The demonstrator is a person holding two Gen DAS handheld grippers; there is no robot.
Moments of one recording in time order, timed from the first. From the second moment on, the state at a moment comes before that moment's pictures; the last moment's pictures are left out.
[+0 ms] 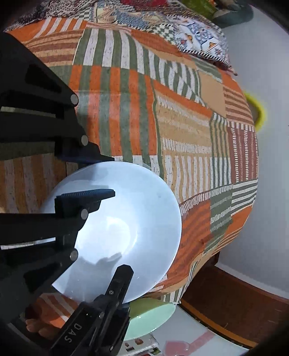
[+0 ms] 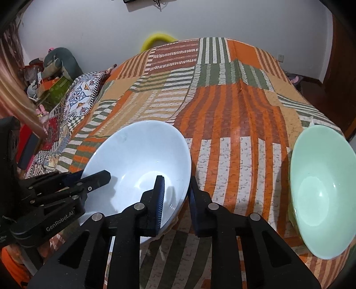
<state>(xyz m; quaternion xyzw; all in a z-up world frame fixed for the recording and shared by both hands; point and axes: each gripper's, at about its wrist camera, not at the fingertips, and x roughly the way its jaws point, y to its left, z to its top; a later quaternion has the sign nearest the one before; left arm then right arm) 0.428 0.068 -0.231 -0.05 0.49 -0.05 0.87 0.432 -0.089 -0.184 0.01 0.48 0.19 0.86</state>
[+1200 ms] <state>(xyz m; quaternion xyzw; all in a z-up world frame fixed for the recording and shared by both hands) 0.225 0.072 -0.096 -0.05 0.39 -0.05 0.92 0.298 -0.089 -0.094 0.04 0.42 0.23 0.88</state>
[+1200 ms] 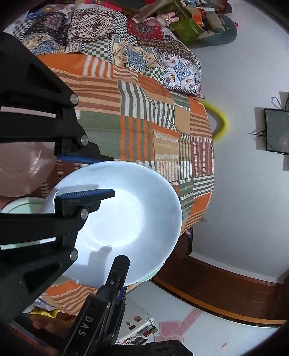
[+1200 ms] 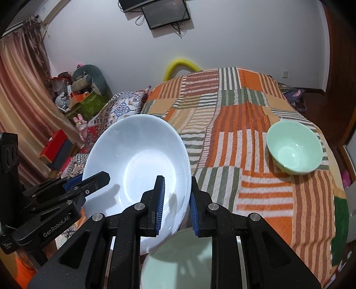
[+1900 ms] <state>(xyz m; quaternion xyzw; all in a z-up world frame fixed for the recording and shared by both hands) 0.140 0.120 -0.103 -0.06 0.40 0.02 0.92 0.240 -0.043 -0.115 0.04 0.43 0.29 0.85</state>
